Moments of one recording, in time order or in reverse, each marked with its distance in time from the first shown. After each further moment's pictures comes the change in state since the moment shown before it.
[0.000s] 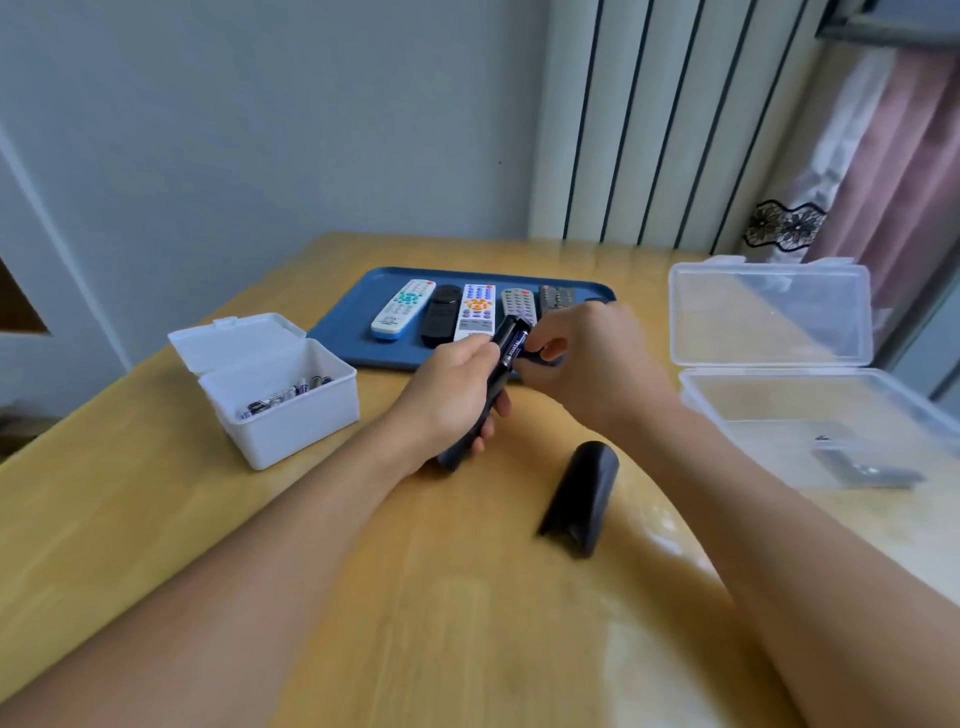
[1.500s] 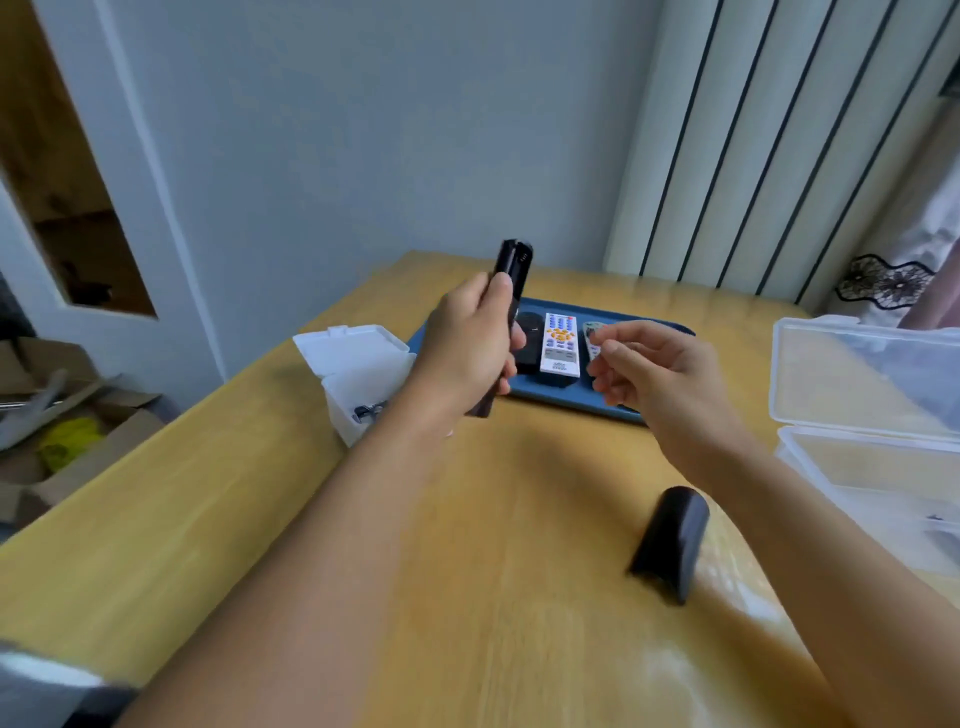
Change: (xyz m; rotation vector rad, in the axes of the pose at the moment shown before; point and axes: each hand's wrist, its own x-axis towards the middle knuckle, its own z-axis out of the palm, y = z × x) left_hand -0.005 0.032 -0.065 -0.055 0.366 0.188; right_hand 0.009 -0.026 0.010 0.958 -0.007 0.371
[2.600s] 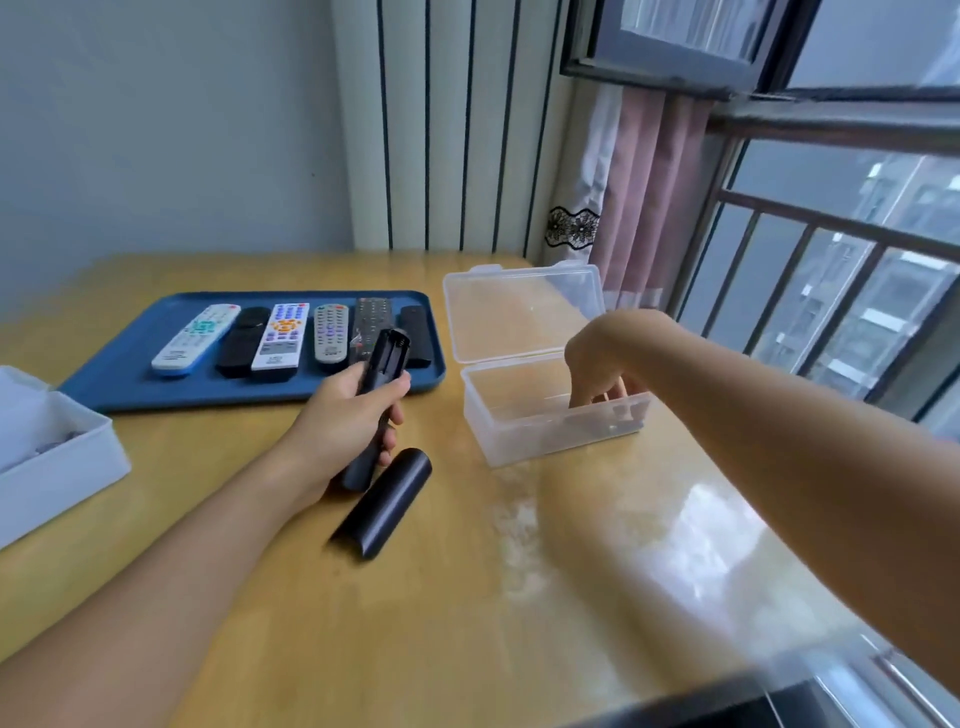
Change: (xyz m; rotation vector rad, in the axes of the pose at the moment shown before) left_hand -0.044 -0.020 0.136 -0.115 -0.444 -0.263; right_hand -0.020 -0.049 -0.196 -1.648 -0.532 0.876
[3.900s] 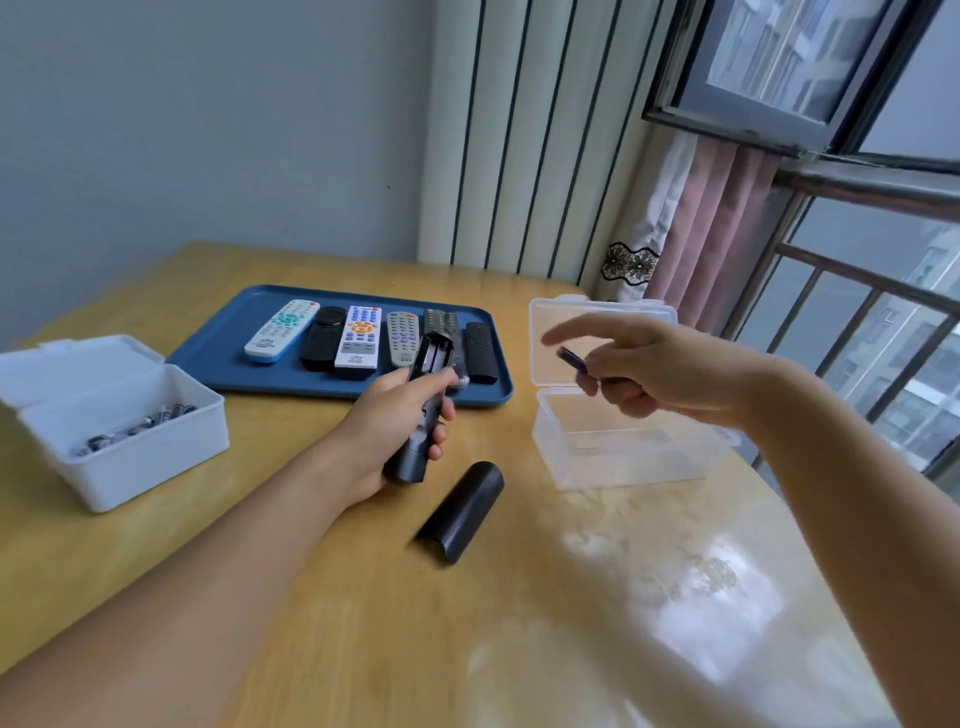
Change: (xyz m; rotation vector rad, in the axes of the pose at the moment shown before) left_hand -0.003 0.001 -0.031 -0.310 -0.067 -0.078; right_hand -0.051 -0.021 -0.004 1.162 0.202 -0.569
